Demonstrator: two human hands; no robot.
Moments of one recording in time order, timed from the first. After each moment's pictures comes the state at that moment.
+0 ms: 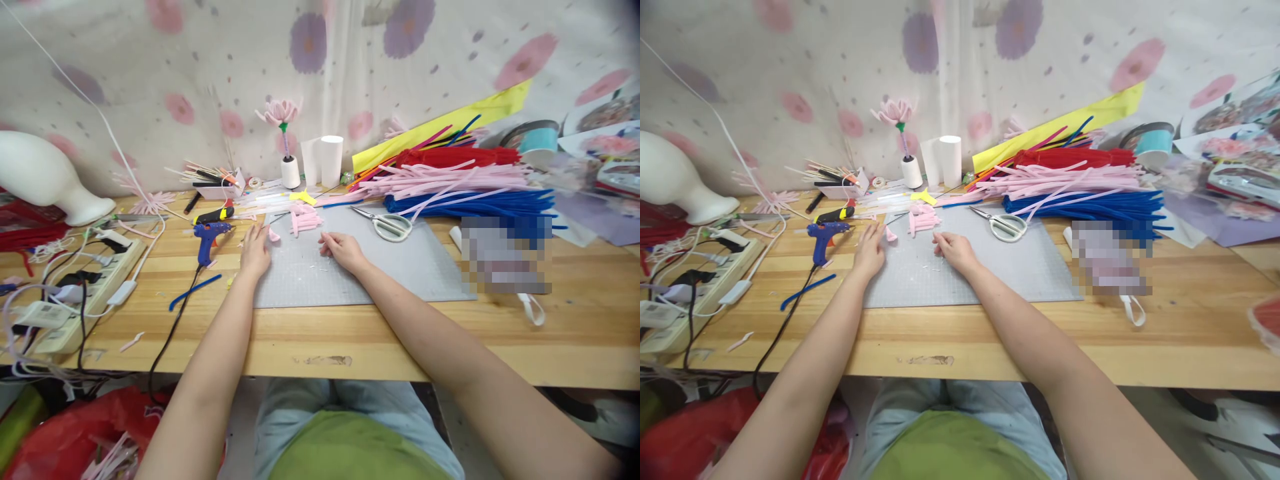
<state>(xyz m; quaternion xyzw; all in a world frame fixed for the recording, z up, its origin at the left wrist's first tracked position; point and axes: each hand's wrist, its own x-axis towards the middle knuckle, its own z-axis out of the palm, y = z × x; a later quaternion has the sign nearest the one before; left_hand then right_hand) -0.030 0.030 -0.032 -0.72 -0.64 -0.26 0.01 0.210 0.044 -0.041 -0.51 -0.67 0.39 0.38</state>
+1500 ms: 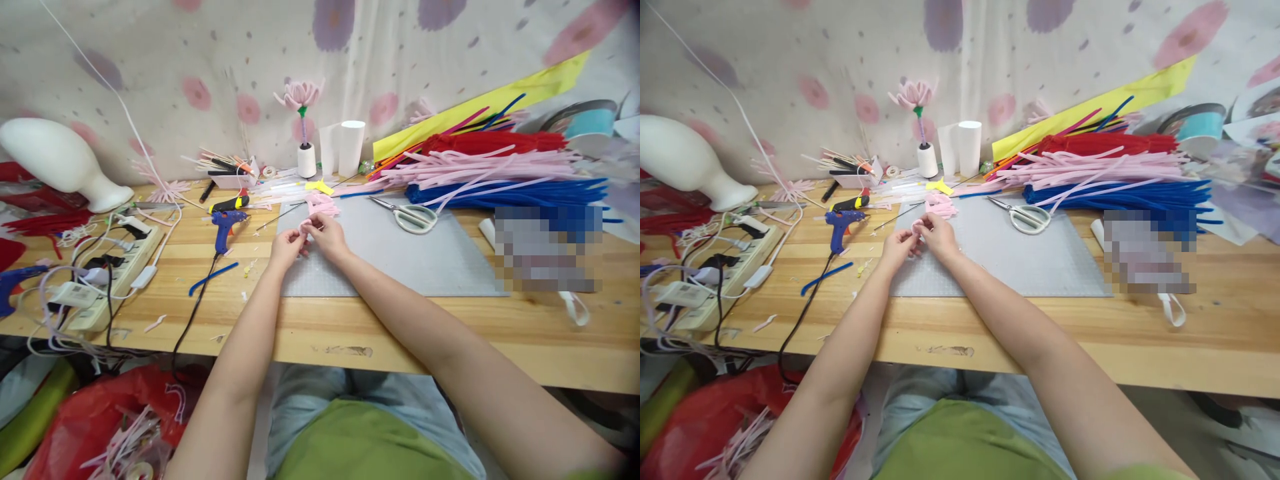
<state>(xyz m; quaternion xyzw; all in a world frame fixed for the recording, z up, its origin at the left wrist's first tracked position) 0.014 0.015 -0.023 -0.50 -0.60 -0.44 -0.44 0.132 0.046 -0.029 -0.44 -0.64 0.39 0.49</state>
